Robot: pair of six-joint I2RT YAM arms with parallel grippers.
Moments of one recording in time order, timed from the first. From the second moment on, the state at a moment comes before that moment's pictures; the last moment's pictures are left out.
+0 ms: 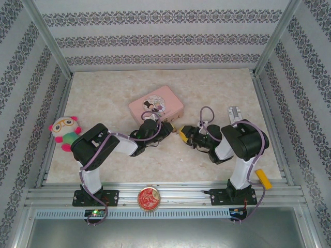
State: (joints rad) left arm -0.71 1.86 0.71 0.76 0.11 -1.25; right arm 0.35 1.86 0.30 1.25 -0.61 1.46
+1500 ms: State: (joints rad) left arm -0.70 1.88 0.72 0.78 0.12 -1.23; right arm 0.41 1.79 0.30 1.21 -0.56 1.34
